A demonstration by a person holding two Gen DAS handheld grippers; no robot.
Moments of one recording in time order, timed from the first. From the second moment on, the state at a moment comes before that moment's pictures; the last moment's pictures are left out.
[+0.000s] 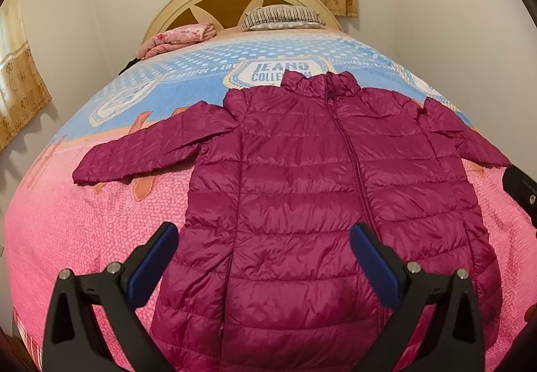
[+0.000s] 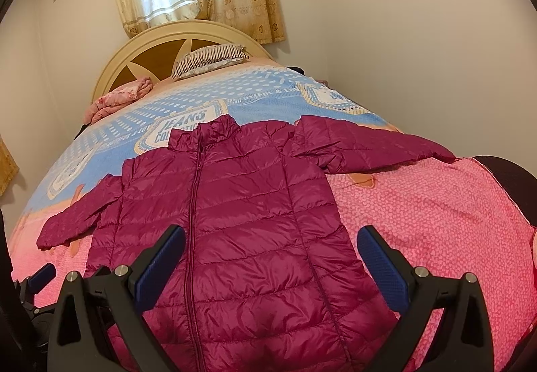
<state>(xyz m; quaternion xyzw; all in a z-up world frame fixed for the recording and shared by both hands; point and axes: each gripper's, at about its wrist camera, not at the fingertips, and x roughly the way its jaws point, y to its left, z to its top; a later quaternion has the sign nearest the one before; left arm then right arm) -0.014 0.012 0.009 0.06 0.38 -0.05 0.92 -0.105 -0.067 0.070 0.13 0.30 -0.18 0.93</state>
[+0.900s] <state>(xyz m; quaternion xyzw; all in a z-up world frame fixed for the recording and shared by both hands) -0.017 0.011 0.011 0.06 0.38 -0.05 0.92 -0.107 -0.064 0.071 0.13 0.30 -0.18 0.93</state>
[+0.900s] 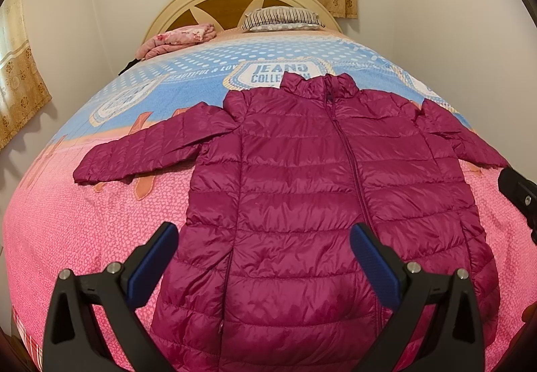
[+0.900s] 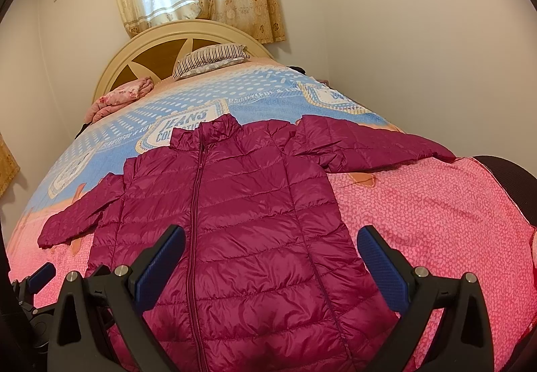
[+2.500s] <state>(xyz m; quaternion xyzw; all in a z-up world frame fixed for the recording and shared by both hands) 0.137 0.097 -0.053 -0.07 0.31 0.10 0.94 -0.031 -0.481 -0.032 0.45 0.35 -0.34 0.75</state>
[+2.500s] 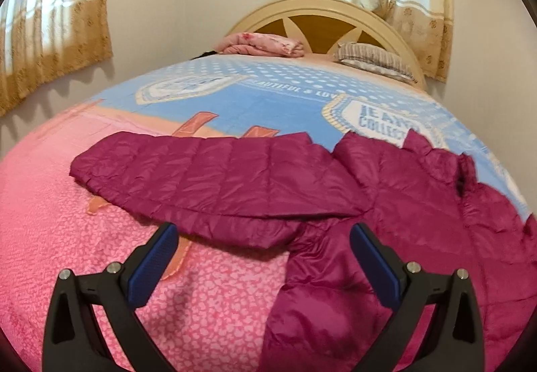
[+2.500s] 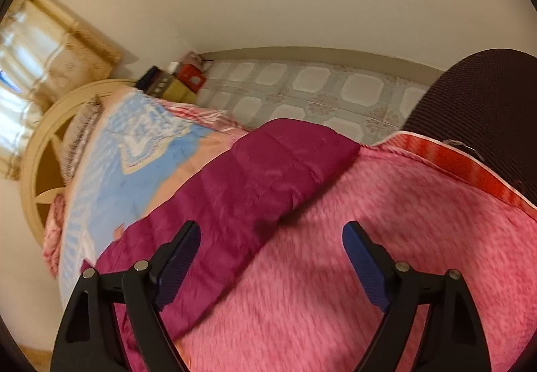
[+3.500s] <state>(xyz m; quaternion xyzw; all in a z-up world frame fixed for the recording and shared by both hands) 0.084 0.091 -0.055 -0.07 0.36 0.04 0.93 0.006 -0.315 0.136 0.12 0.22 -0.25 0.93</state>
